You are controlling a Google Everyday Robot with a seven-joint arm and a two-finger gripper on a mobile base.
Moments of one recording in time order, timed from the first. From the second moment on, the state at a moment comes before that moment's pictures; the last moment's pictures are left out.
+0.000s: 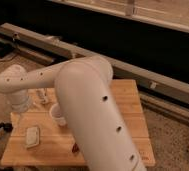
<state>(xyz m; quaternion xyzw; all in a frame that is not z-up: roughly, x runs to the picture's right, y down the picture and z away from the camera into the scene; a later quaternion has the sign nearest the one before) -0.343 0.162 0.748 -0.40 0.09 0.26 0.87</state>
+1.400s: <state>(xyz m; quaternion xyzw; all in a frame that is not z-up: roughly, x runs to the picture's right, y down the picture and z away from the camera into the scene) -0.329 0.228 0.779 -0.43 0.10 0.26 0.86</state>
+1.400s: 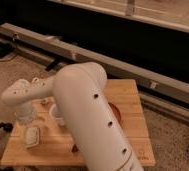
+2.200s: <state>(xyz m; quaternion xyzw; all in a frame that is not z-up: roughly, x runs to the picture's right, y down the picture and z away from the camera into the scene) -0.355 0.263 0.779 -0.44 0.10 0.28 0.85</state>
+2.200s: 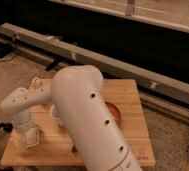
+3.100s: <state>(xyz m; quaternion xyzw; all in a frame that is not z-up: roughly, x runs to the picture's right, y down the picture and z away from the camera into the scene) -0.366 0.269 0.779 -0.43 0.11 0.27 0.86</state>
